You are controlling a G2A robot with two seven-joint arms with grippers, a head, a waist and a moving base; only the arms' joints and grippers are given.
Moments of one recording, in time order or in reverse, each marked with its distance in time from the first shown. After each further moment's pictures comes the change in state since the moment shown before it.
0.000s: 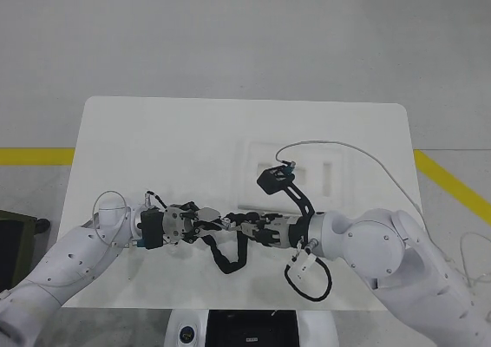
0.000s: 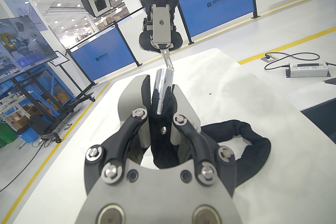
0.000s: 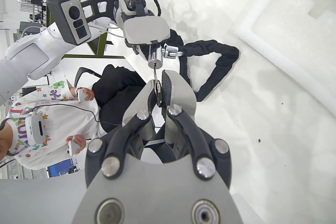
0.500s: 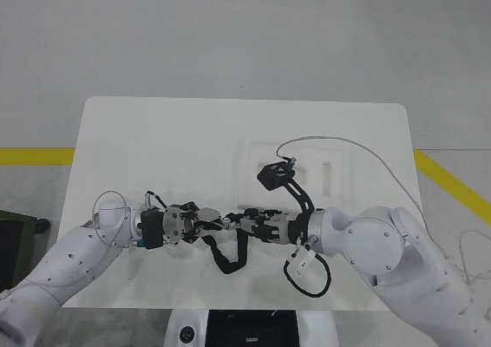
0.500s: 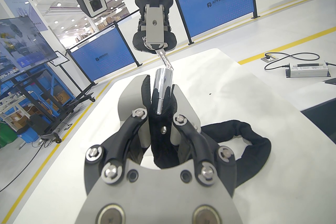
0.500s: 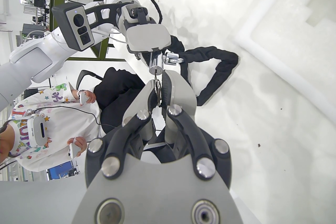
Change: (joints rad) left arm 0.000 0.000 0.000 0.000 0.000 0.000 0.000; right arm 0.012 -0.005 0.001 0.012 0.010 -0.005 -0.019
